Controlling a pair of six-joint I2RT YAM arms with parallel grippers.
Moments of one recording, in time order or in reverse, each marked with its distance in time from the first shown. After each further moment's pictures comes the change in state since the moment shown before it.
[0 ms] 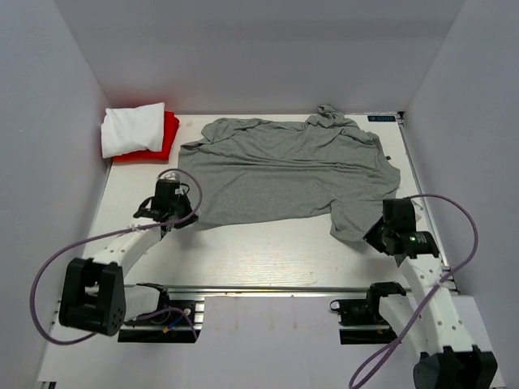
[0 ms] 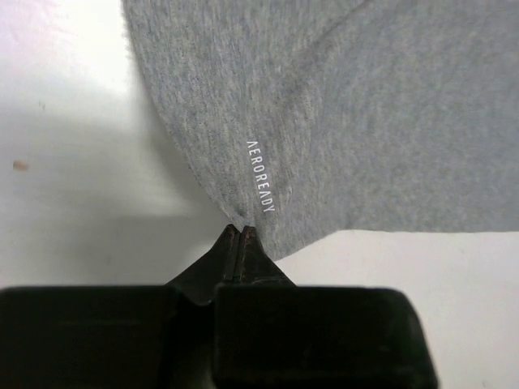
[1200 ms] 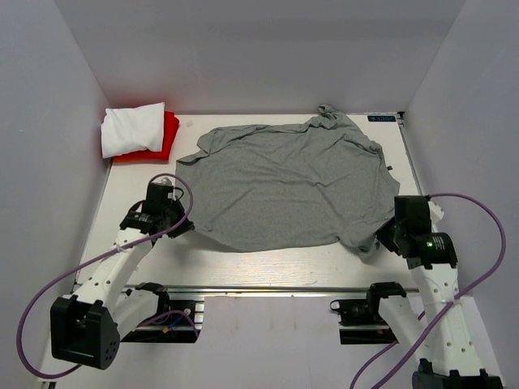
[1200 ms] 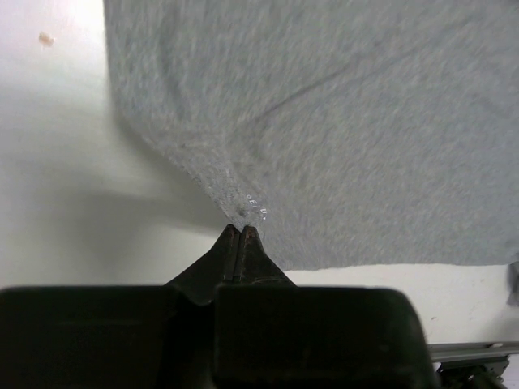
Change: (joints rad) left arm -0.005 -0.262 0.048 -0.382 0.027 -0.106; right arm -0.001 -0.107 0.230 -0.308 0.079 0.116
